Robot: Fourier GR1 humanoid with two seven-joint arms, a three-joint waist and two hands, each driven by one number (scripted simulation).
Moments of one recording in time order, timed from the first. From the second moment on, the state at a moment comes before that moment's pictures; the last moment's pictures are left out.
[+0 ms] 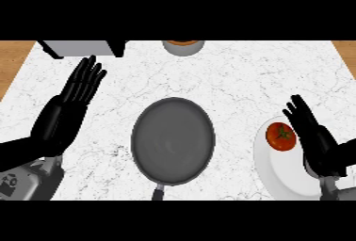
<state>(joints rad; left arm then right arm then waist) -0.26 0.44 -0.26 -1.67 0.38 0.09 -0.17 -0.05 -0.49 0.23 -1.49 -0.46 -0.18 -0.07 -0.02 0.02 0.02</state>
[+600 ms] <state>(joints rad) -0.17 0.43 -0.17 -1.53 0.41 0.24 0.01 -0.04 -0.67 -0.08 -1.13 -0.85 0.39 -0.06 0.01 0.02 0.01</state>
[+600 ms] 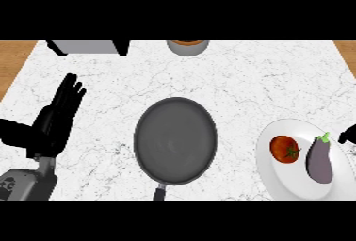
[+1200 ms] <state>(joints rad) -0.20 0.41 -0.18 -1.53 0.40 0.28 0.10 -0.14 -0.91 -0.12 -0.72 -0.61 0.81 -0.28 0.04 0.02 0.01</state>
